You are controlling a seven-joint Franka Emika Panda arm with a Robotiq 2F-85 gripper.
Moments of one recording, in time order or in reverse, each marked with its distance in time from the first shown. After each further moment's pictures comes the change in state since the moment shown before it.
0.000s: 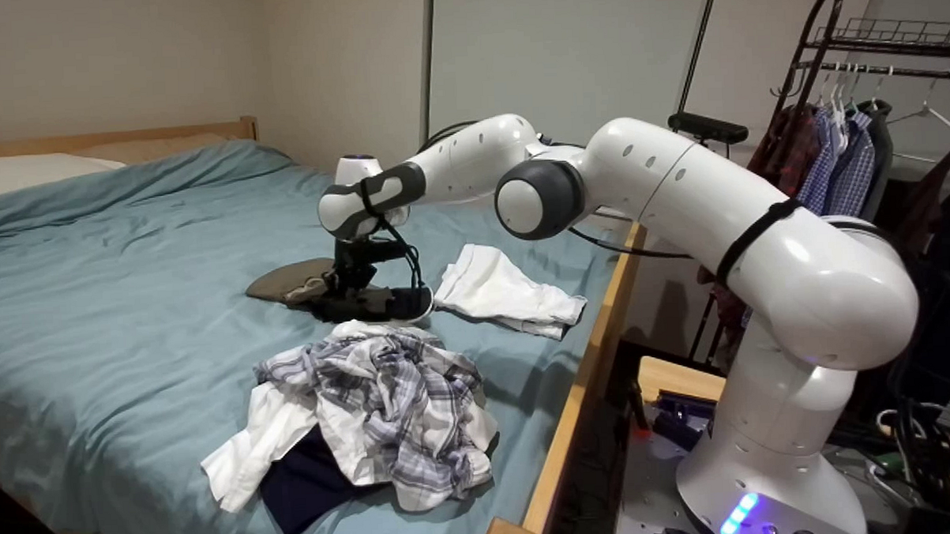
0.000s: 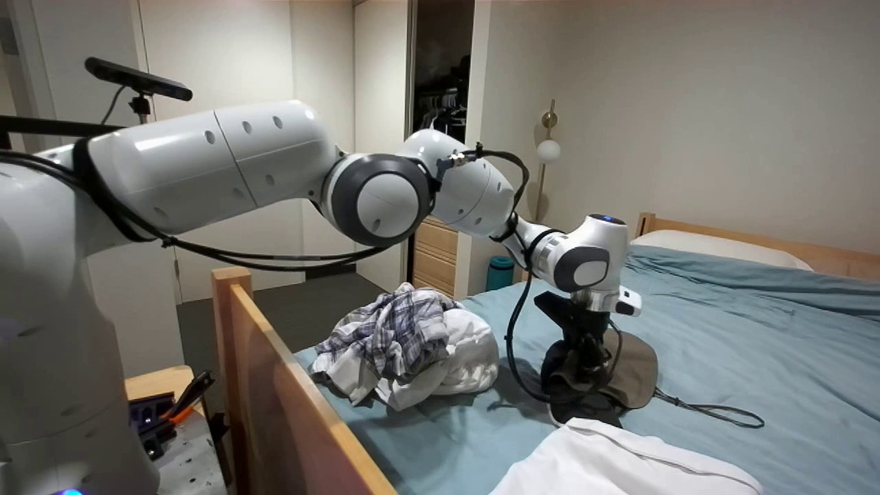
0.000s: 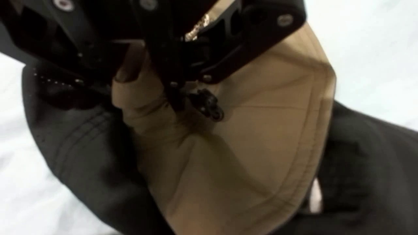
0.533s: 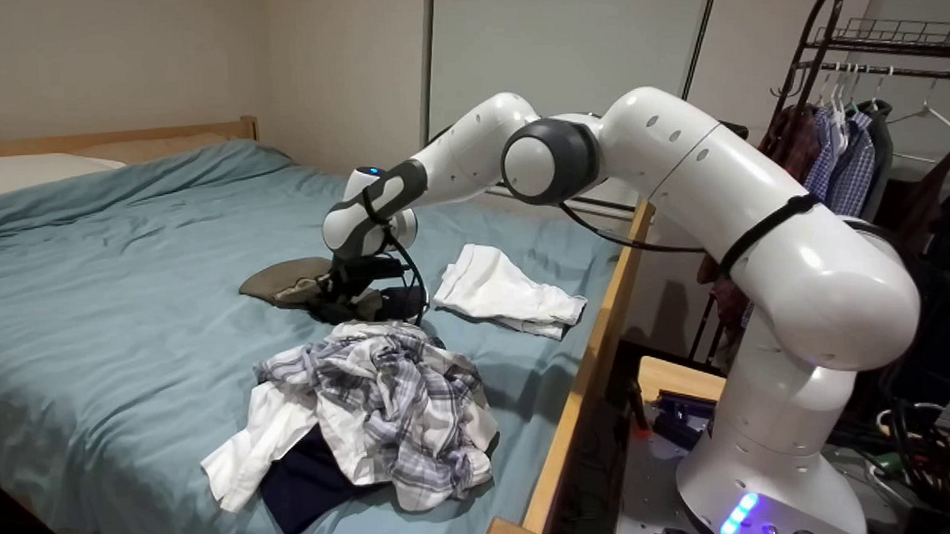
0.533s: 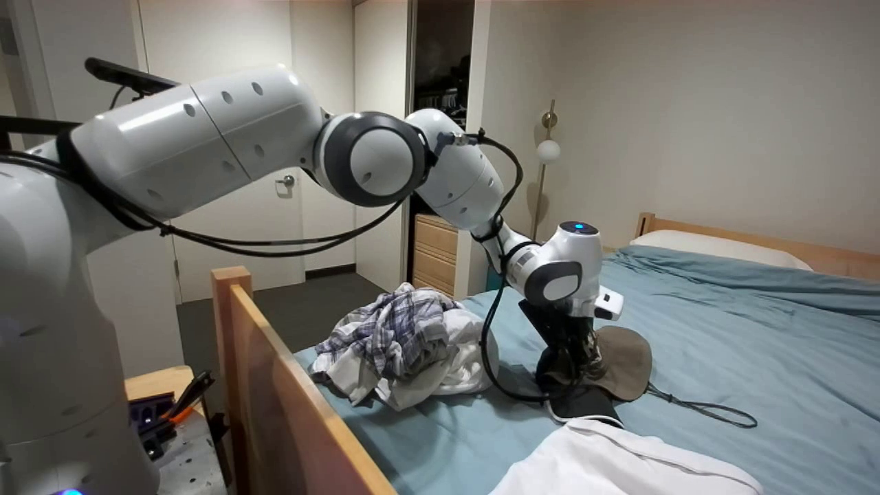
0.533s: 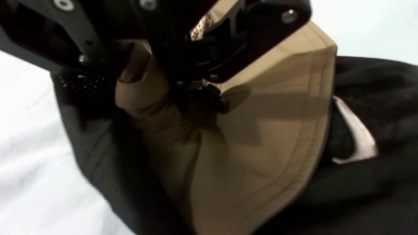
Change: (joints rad) arm 0.015 -0.150 0.037 -0.356 0.059 0.379 0.027
